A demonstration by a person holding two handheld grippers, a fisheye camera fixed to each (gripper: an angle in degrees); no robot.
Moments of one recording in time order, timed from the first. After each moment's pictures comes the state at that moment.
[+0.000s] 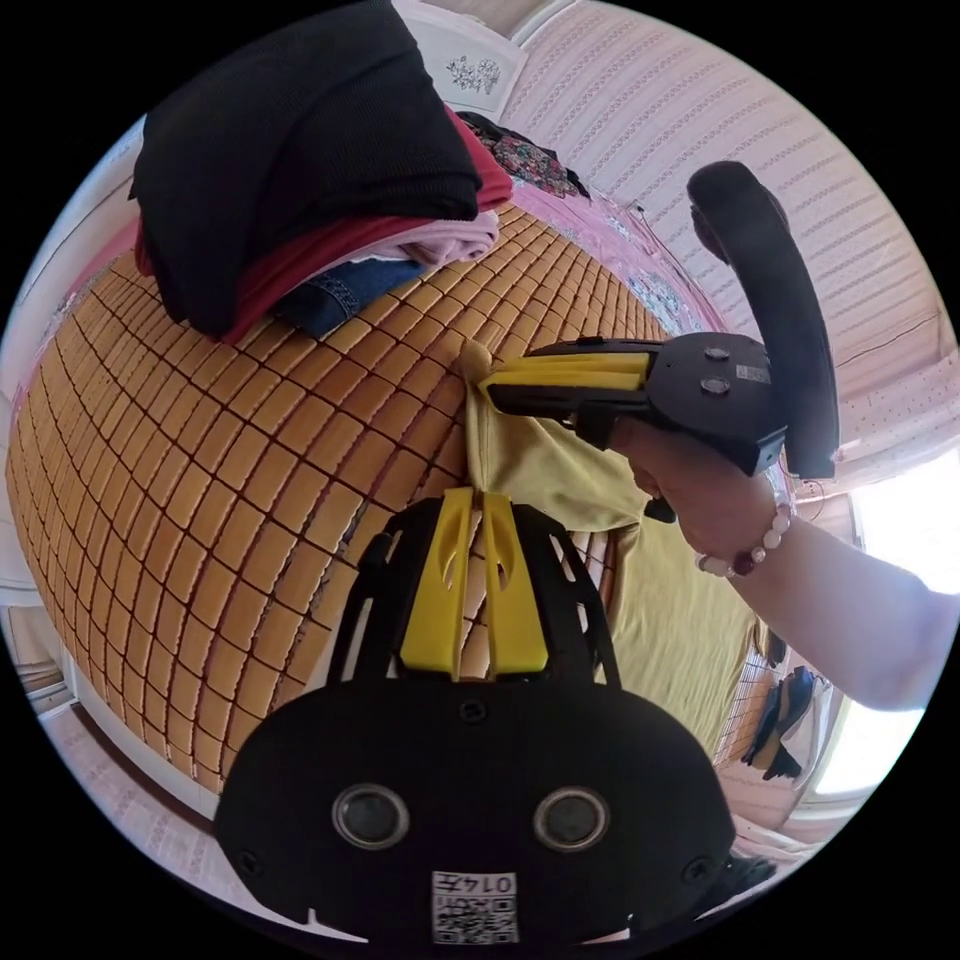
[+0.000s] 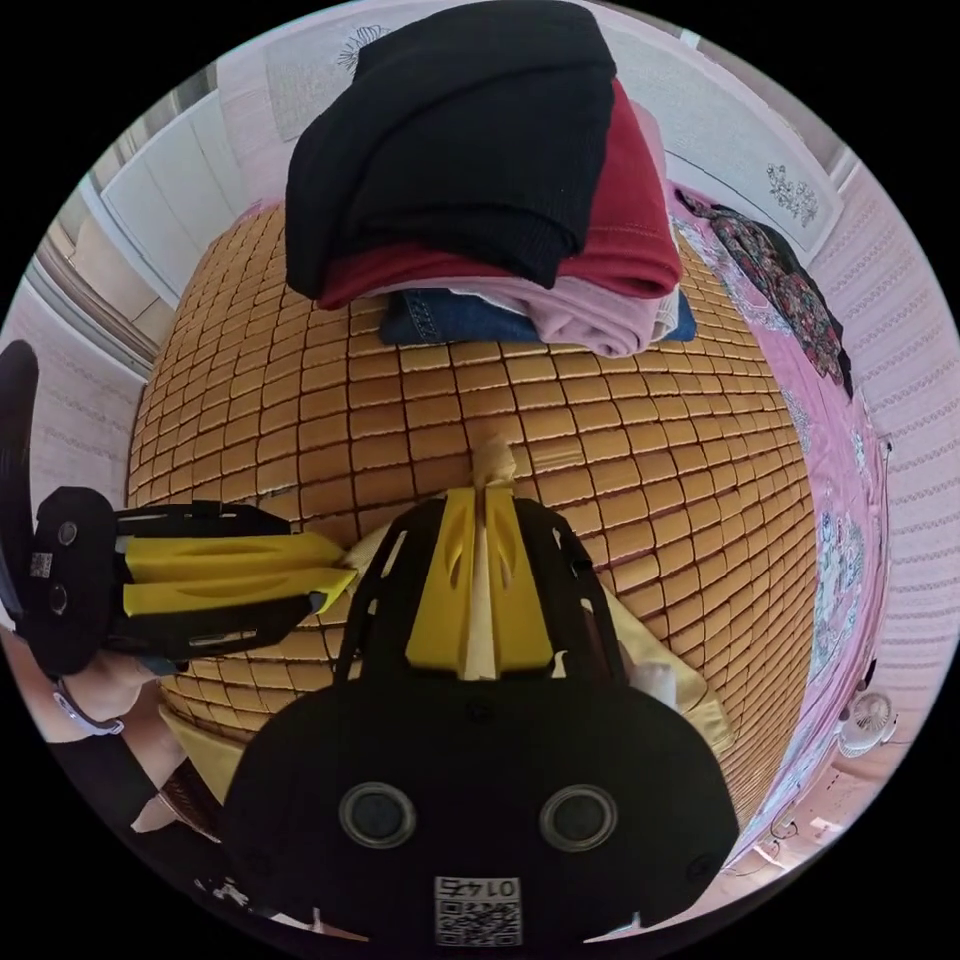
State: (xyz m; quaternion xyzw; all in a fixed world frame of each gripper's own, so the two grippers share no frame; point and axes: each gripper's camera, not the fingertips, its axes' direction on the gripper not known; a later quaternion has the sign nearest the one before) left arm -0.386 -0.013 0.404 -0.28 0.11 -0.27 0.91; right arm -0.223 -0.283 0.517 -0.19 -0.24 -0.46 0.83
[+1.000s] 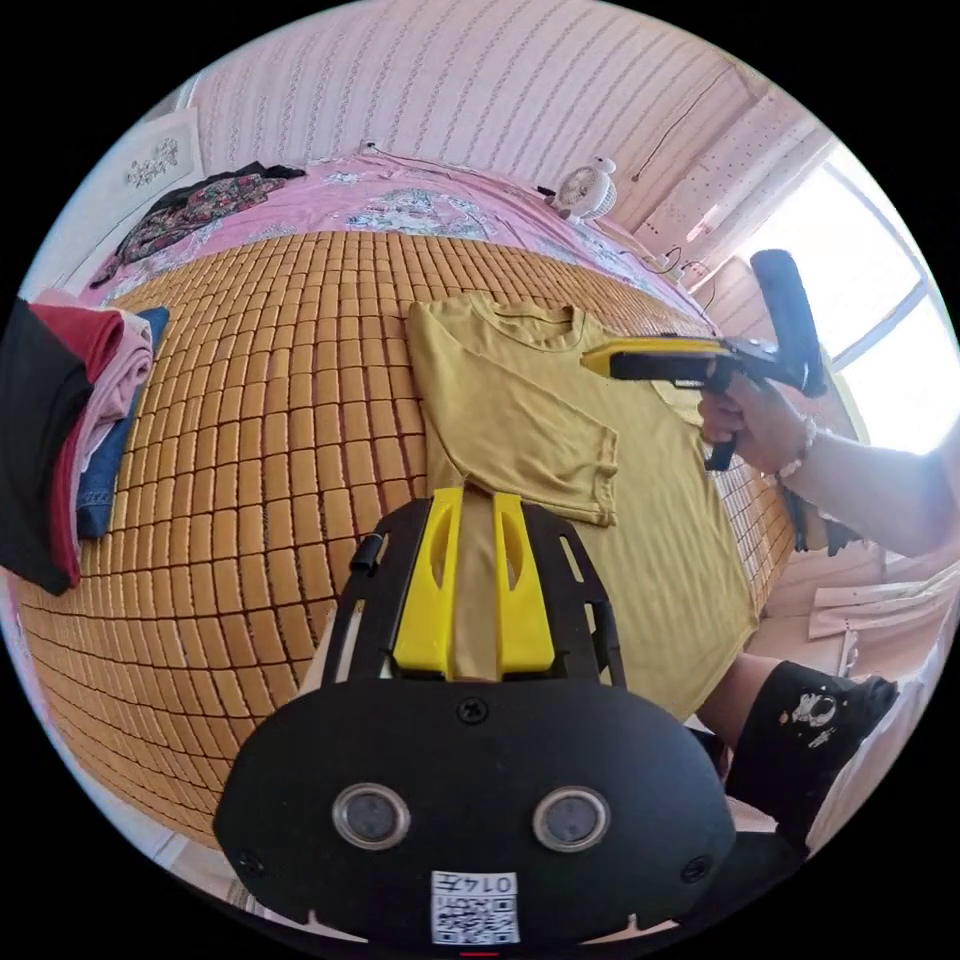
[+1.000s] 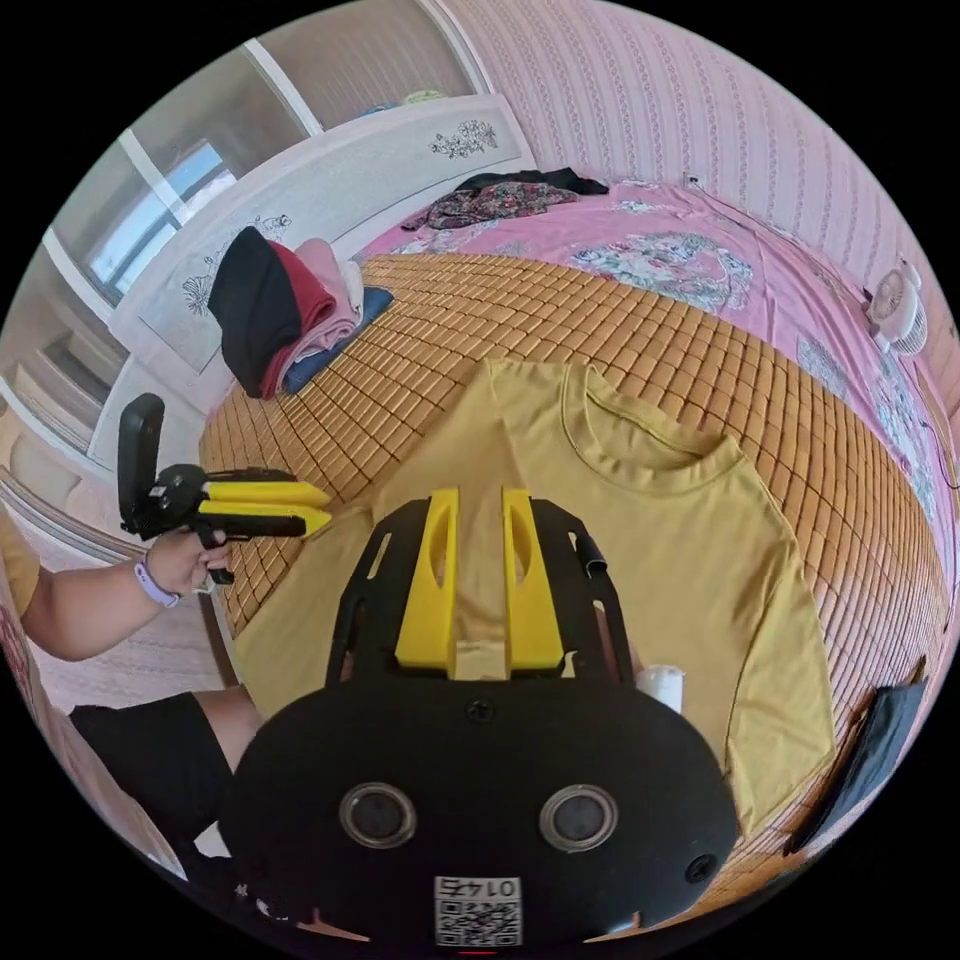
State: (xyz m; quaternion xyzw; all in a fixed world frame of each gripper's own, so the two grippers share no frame) left arm -0.188 -0.038 0.415 -0.28 0.24 0.04 0.93; right arm 0.121 -0.269 0.458 -0.17 -0.28 -0.13 0.94
